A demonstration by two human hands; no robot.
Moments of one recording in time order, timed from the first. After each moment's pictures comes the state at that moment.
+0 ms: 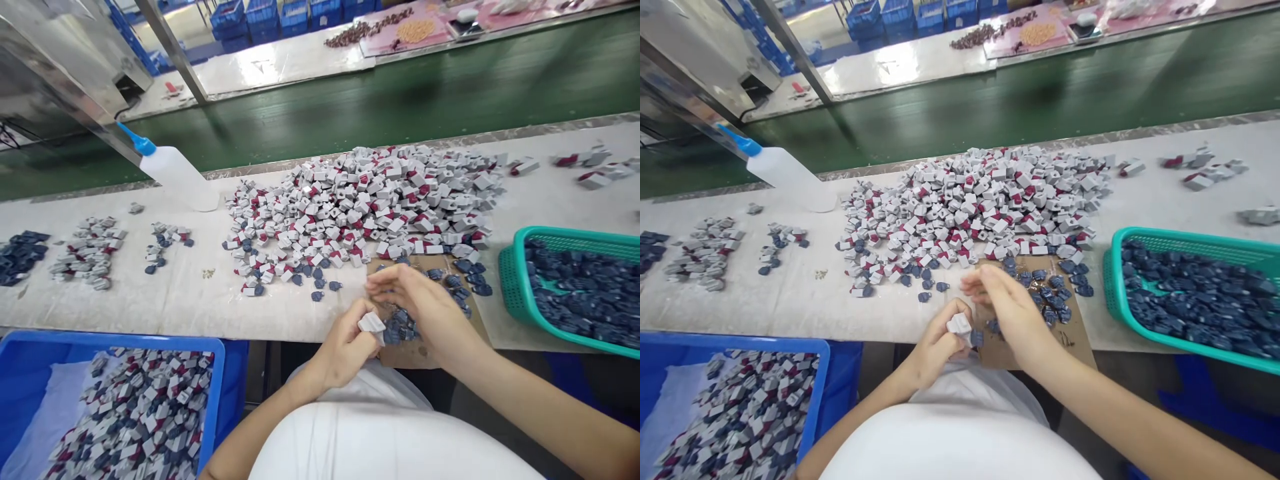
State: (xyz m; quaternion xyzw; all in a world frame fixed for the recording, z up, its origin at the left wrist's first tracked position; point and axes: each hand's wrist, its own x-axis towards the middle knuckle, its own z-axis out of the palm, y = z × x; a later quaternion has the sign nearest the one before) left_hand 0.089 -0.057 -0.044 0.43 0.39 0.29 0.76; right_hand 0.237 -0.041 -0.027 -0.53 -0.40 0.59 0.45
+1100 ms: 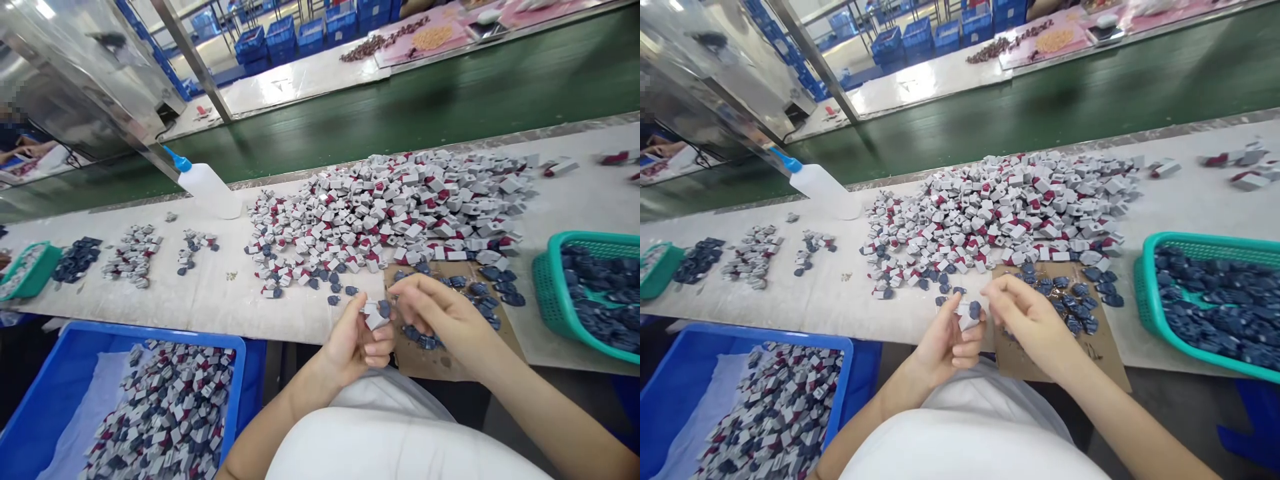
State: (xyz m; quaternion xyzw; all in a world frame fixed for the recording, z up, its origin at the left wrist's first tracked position) left_hand 0.085 -0.046 -0.041 0.11 0.33 0.25 0.90; right_hand 0.241 -0.046 -0.033 -0.51 -0.39 0.63 0.44
